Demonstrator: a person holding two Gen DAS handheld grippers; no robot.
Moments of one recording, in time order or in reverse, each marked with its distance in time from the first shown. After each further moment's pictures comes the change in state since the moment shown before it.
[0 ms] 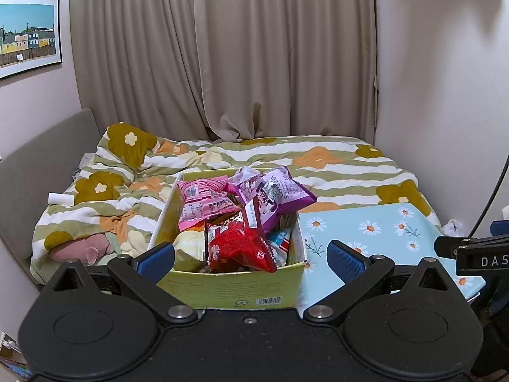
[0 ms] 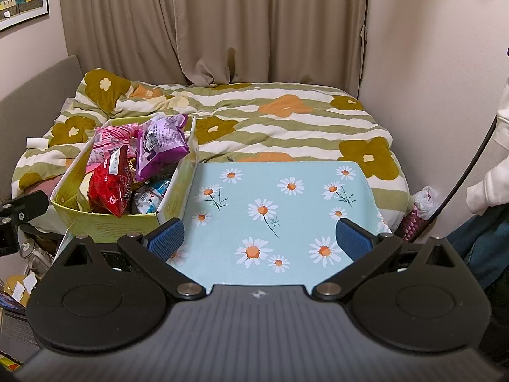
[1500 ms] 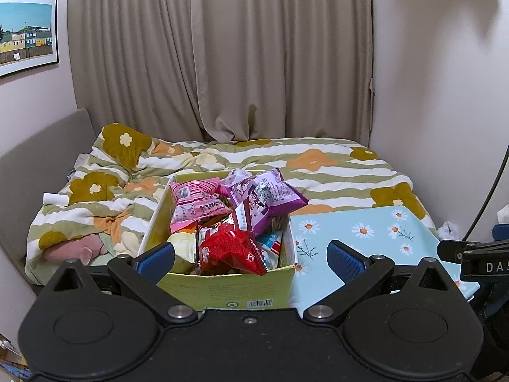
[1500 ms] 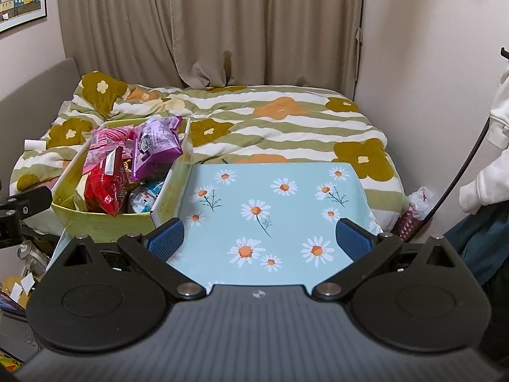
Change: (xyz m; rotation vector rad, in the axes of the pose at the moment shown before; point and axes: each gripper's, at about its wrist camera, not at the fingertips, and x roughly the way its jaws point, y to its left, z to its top) left arm 0.003 -0.011 0.001 -0.006 -0.007 -0.016; right arm -0.003 -0.005 -0.001 0.002 -0.005 -0.008
